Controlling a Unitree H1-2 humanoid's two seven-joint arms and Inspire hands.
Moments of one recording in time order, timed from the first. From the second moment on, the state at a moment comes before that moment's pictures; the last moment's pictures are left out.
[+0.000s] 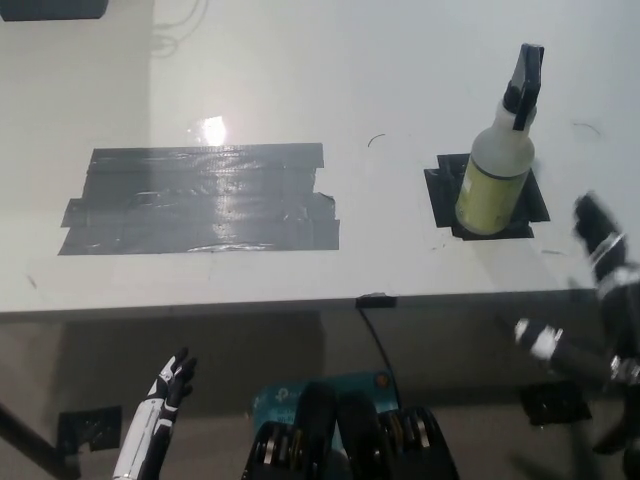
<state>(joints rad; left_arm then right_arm) 0.07 0.13 -0.03 0.15 0.12 -0.25 -0.02 -0.10 -0.13 -0.05 -0.32 -0.05 -0.08 0.05</state>
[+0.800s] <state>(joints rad) 0.07 0.13 -0.03 0.15 0.12 -0.25 -0.02 -0.55 -0.15 -0.10 0.32 -0.07 0.06 -0.01</state>
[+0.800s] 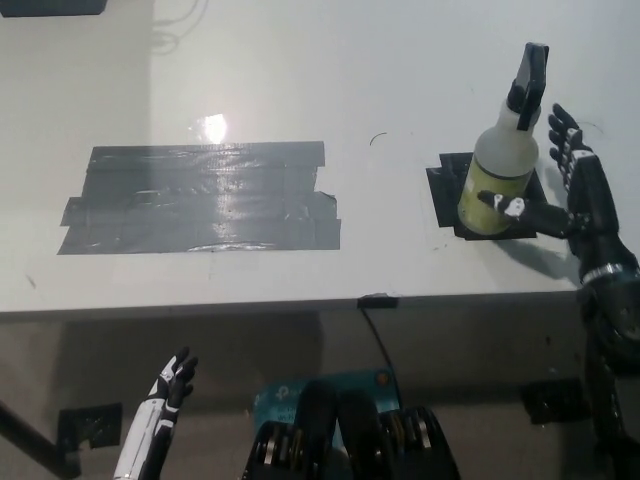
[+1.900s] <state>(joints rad) 0.05 0.13 -0.03 0.15 0.12 -0.25 -0.02 -0.72 -0.03 -0.24 0.66 -0.01 -0.01 -0.16</state>
